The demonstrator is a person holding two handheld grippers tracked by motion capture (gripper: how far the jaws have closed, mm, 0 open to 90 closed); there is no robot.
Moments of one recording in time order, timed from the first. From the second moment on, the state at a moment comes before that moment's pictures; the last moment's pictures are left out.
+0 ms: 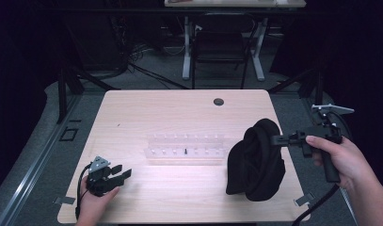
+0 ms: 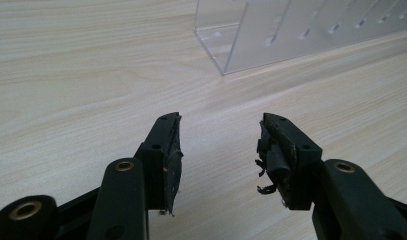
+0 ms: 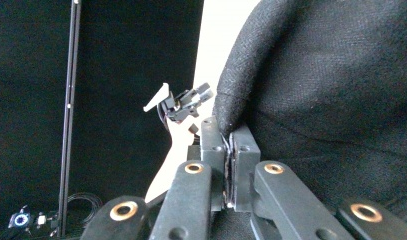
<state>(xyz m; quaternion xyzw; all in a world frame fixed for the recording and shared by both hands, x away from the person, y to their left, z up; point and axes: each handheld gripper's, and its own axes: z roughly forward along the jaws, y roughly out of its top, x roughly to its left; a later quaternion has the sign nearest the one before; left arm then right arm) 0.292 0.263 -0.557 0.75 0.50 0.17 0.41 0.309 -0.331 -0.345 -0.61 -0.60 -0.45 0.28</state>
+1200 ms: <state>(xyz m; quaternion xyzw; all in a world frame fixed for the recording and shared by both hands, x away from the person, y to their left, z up) 0.290 0.257 -0.555 0.75 0.48 0.17 0.41 0.354 -0.280 -0.295 -0.57 -0.61 -0.48 0.26</state>
